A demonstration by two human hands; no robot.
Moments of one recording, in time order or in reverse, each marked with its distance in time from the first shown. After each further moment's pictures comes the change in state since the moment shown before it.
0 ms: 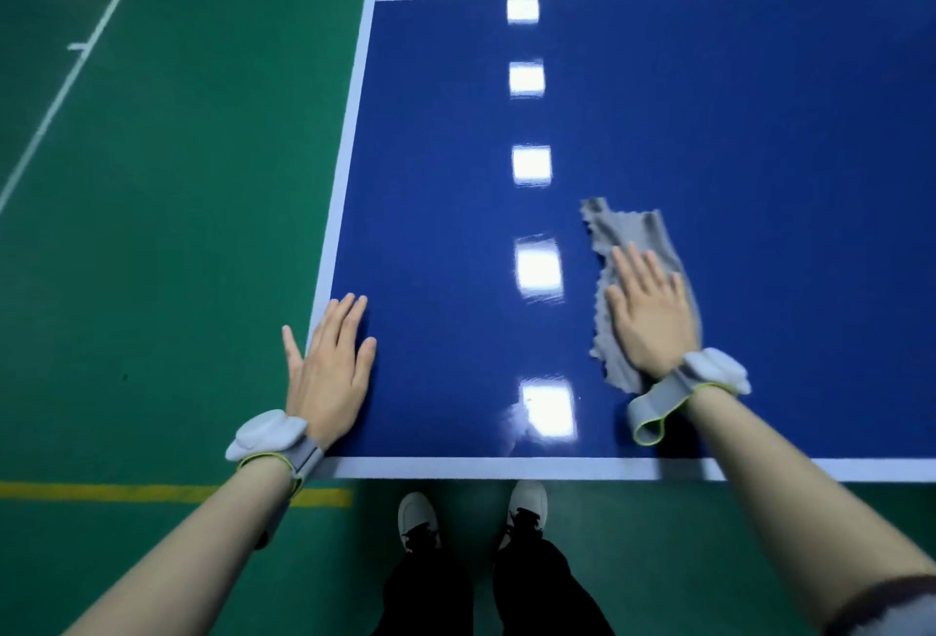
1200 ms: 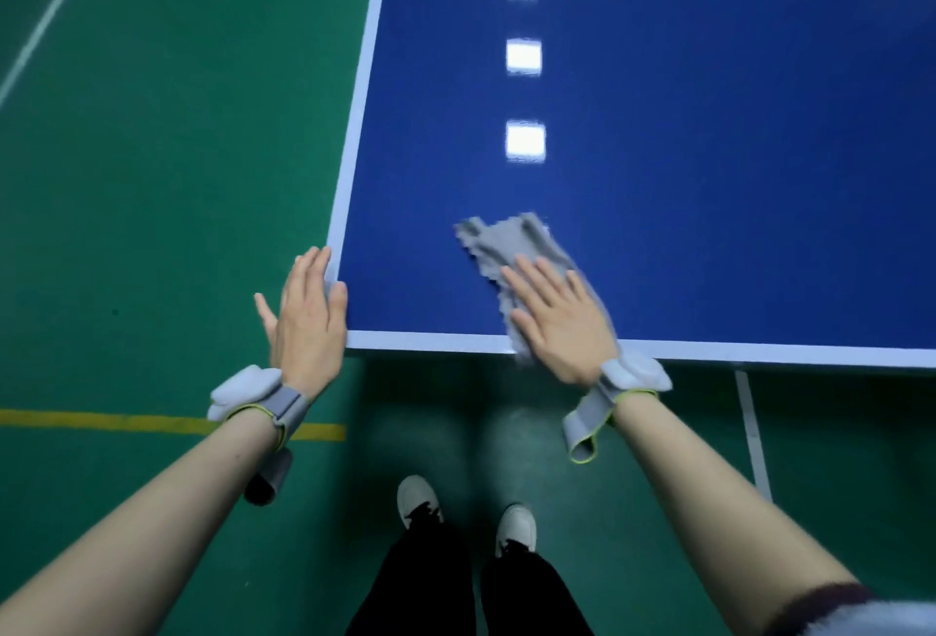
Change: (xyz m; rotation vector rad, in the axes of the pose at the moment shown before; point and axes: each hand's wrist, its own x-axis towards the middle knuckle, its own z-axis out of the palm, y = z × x) left_hand -0.089 -0.031 -0.009 -0.225 0.107 -0.190; right_hand -0.126 -0.095 0.039 -0.056 -0.093 -0.399
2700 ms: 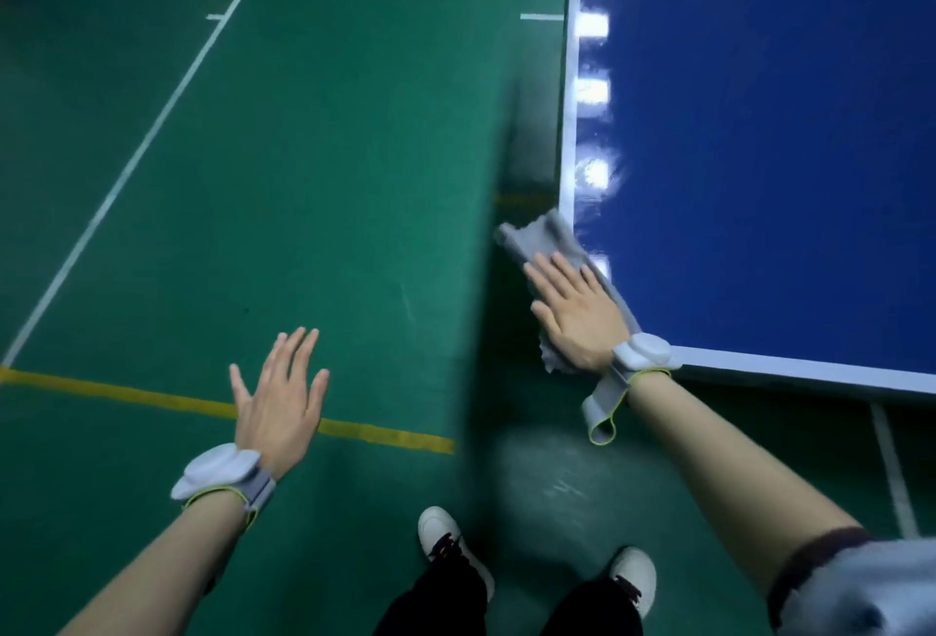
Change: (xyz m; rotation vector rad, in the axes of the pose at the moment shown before) left_hand -0.030 -0.270 -0.152 0.362 -0.114 -0.068; right_hand 0.108 -0.223 0.023 -0.023 -0.004 -0.110
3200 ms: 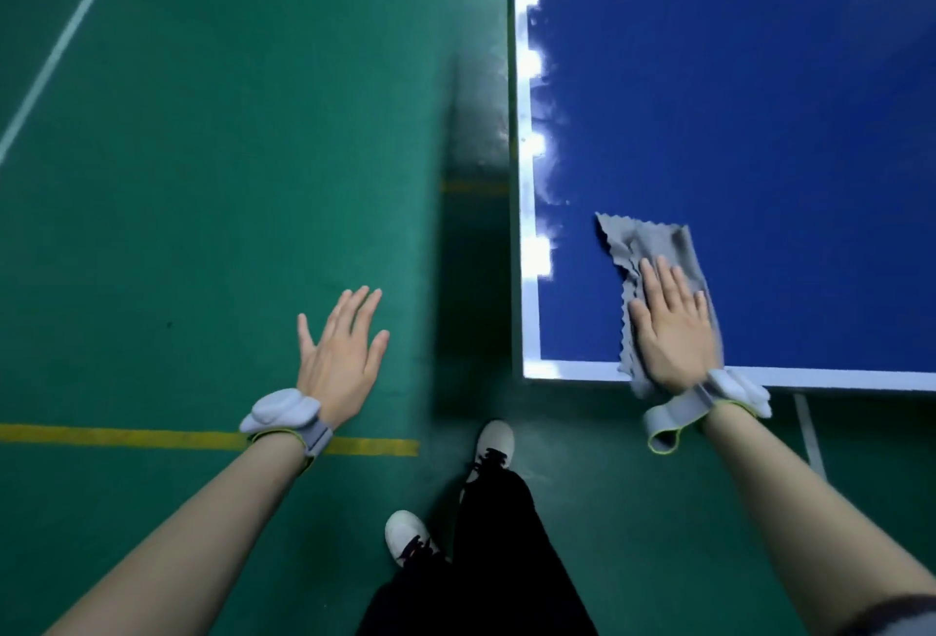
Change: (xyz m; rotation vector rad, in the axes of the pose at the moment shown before) left_hand 0.091 0.089 0.021 -0.108 -0.096 0.287; right_hand -0.054 0.096 -0.014 0.056 0.085 0.564
